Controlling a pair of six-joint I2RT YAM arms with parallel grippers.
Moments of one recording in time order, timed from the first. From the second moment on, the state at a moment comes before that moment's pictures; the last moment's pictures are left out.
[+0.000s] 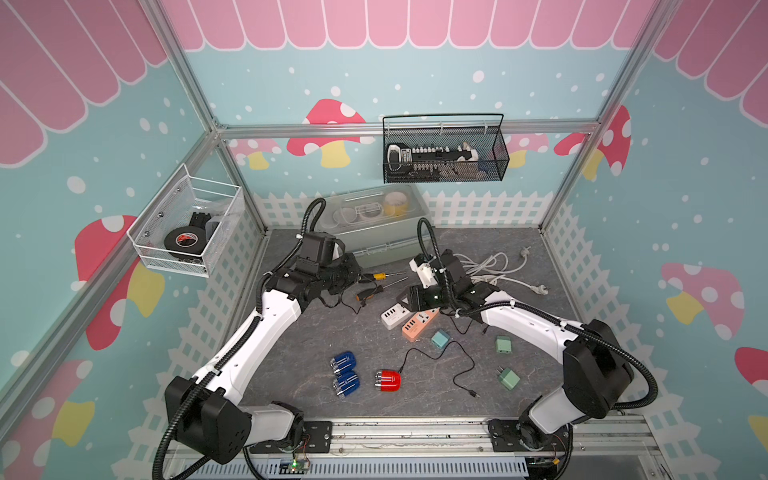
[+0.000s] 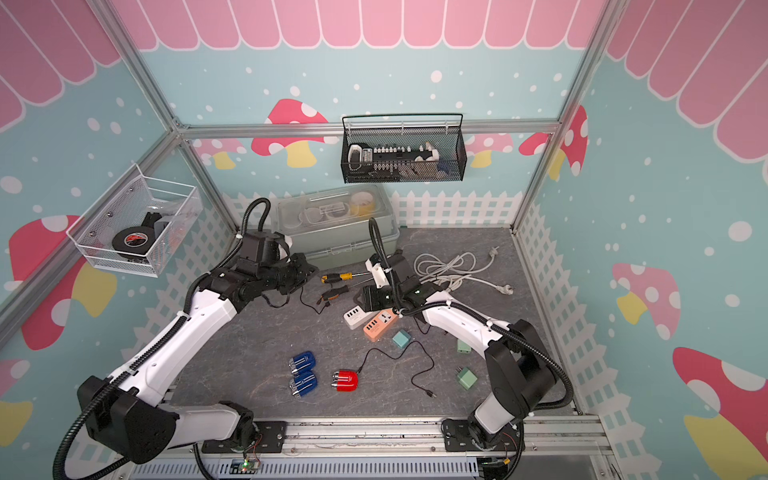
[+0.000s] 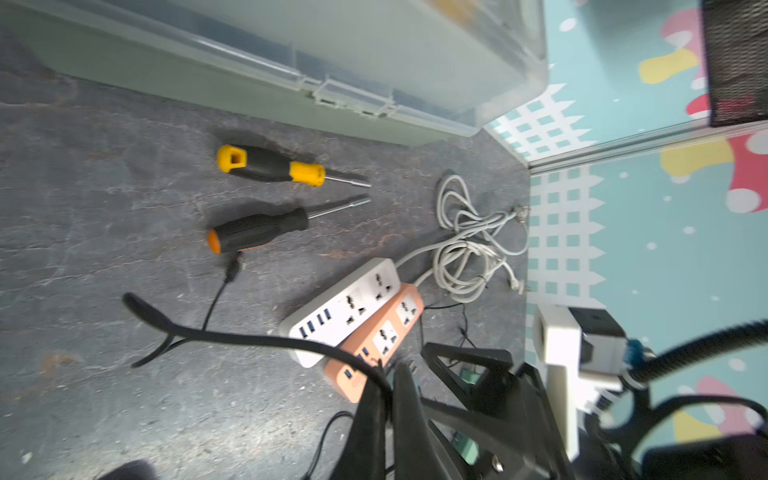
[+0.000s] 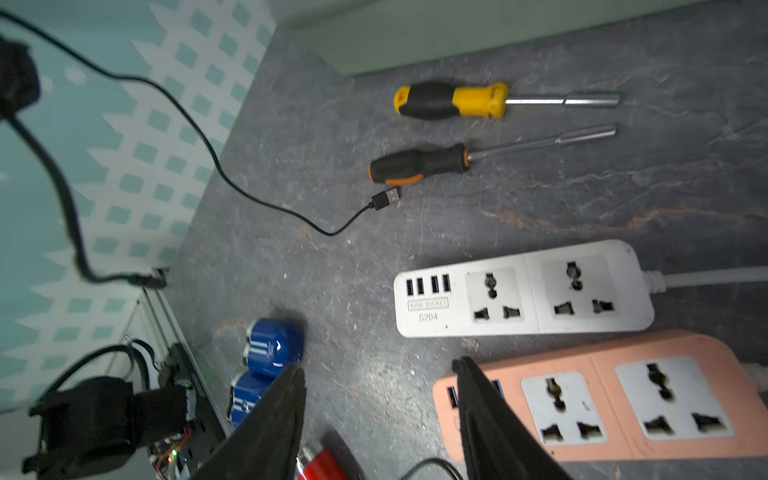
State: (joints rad) left arm -0.35 1.32 1.27 -0.63 0.26 -0.84; right arm 0.63 1.57 1.11 -0.23 -0.37 0.48
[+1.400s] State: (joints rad) left arm -0.45 1.38 1.42 -0.25 0.48 -1.04; right arm 0.57 1.86 1.02 0.59 -0.49 1.90
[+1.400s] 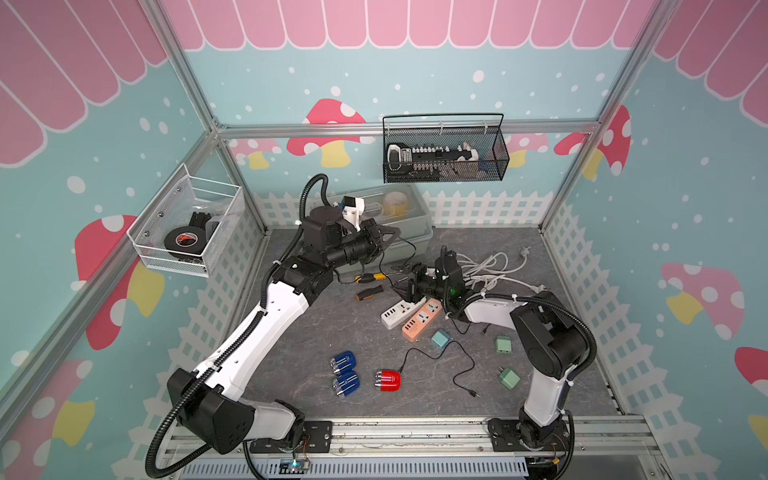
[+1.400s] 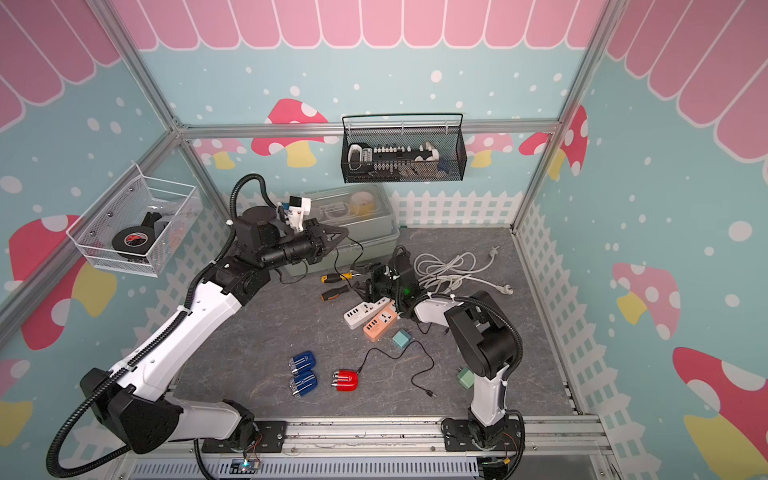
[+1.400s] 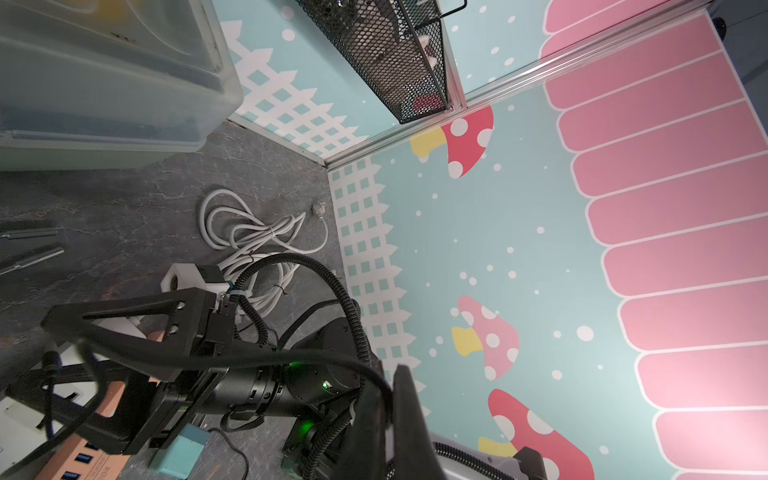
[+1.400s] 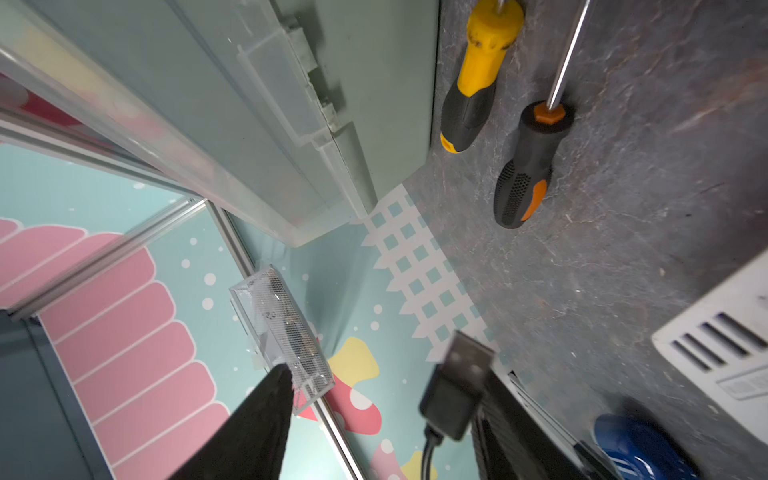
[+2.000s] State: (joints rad) left arm -0.40 1.31 1.36 -0.24 0.48 -1.07; right arm 0.50 1.87 1.00 0.69 -0.38 1.92
